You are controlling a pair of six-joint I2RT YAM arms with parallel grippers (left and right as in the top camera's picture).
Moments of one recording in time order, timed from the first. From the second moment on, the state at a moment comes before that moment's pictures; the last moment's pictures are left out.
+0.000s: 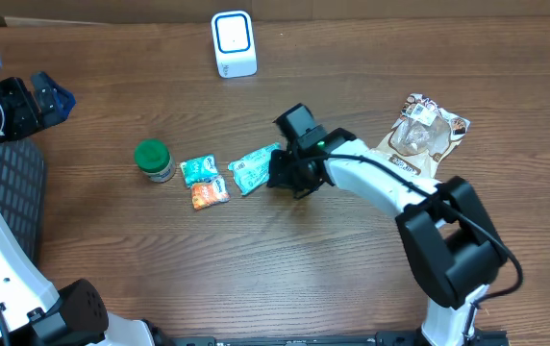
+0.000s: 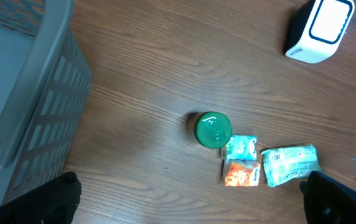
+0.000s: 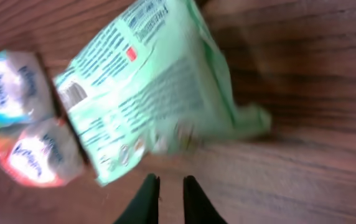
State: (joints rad) left arm 0.46 1.69 2.18 -1.58 0.20 0.00; right arm 0.59 1.97 1.31 -0.56 -0.30 0.69
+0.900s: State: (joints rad) left arm 0.46 1.69 2.18 -1.58 0.20 0.00; right arm 0.34 1.90 1.79 -0.93 -0.32 0.23
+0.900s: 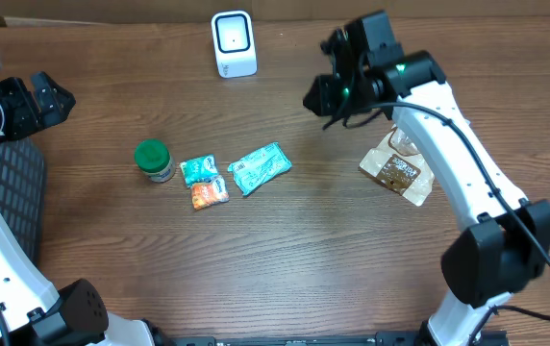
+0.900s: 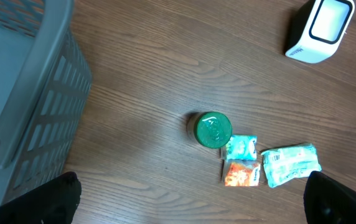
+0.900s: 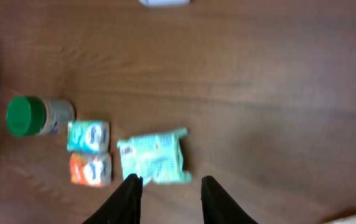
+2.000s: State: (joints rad) left arm 0.46 1.69 2.18 -1.58 0.20 0.00; right arm 0.49 2.27 1.84 -0.90 -0.21 0.21
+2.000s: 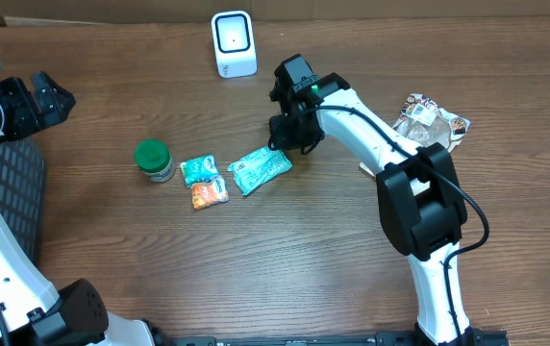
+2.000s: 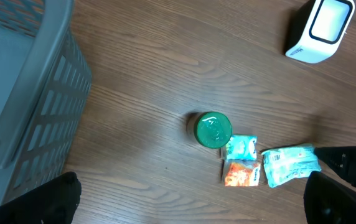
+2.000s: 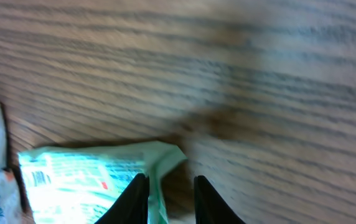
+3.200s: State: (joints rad) left arm 0.46 1.69 2.18 -1.58 0.20 0.00; right arm 0.38 2.22 2.16 -1.37 -0.30 0.21
